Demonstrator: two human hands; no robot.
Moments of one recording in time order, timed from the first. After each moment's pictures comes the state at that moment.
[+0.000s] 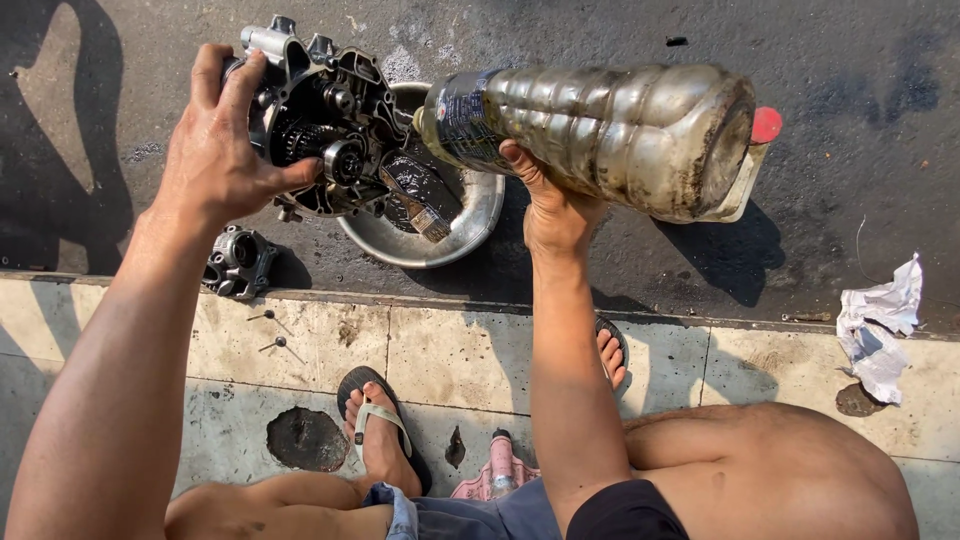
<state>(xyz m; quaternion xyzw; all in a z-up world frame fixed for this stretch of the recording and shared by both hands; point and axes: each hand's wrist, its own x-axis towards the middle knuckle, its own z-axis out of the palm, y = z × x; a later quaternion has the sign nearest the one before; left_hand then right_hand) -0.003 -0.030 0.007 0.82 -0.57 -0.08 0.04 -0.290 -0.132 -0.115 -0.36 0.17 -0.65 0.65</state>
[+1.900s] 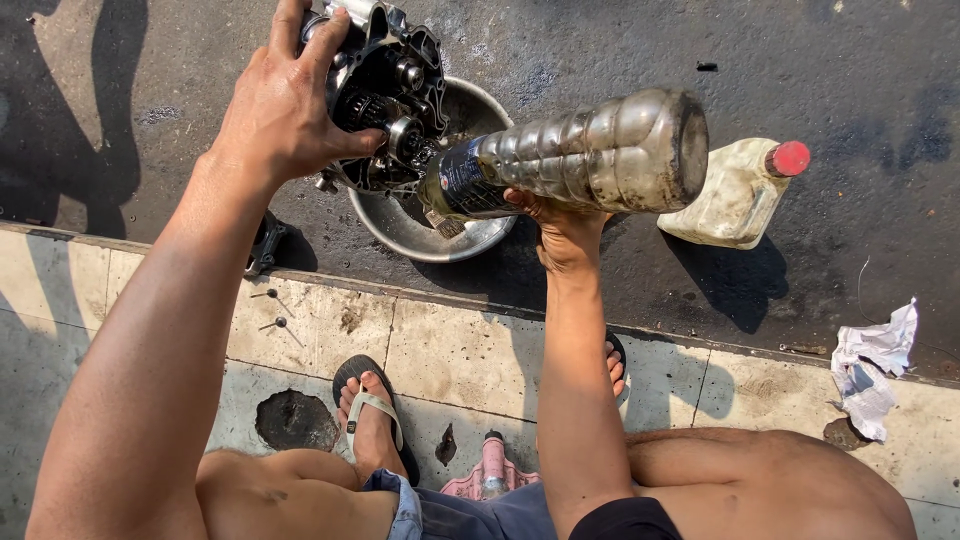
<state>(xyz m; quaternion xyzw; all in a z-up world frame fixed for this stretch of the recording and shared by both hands) -0.016 -0.053 0.002 0.78 -0.62 -0.01 0.02 -0.298 -0.126 -0.175 -0.35 0.09 -0.54 0.76</state>
